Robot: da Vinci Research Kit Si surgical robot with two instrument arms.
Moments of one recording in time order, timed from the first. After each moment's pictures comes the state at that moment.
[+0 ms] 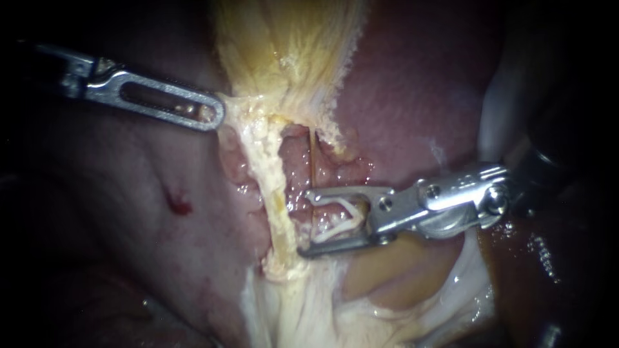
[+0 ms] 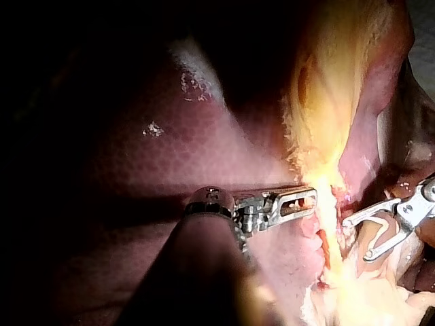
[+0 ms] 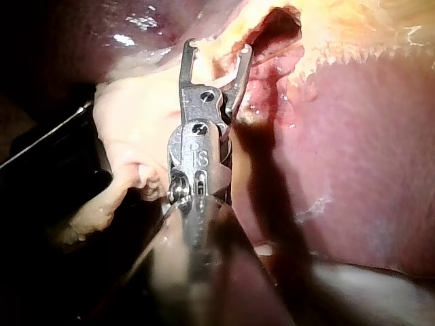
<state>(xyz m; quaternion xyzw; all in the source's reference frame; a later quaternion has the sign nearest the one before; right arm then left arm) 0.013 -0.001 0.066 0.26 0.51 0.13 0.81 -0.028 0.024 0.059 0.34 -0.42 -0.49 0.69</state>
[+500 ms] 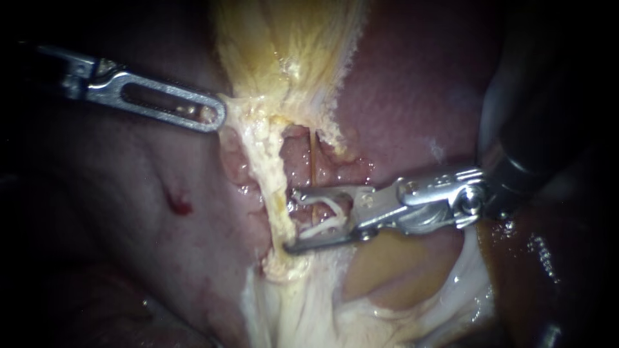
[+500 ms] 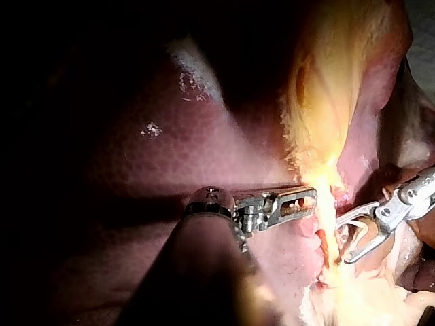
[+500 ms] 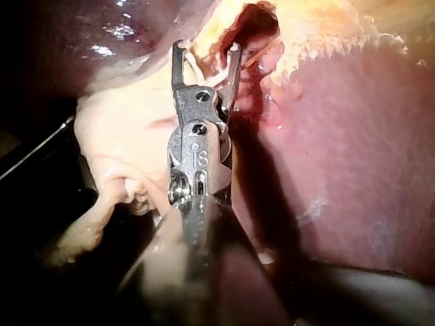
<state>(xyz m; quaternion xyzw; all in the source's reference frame) 0.015 -0.002 0.070 0.27 0.50 0.14 0.81 -0.028 0.024 0.059 0.34 -0.42 -0.49 0.69</state>
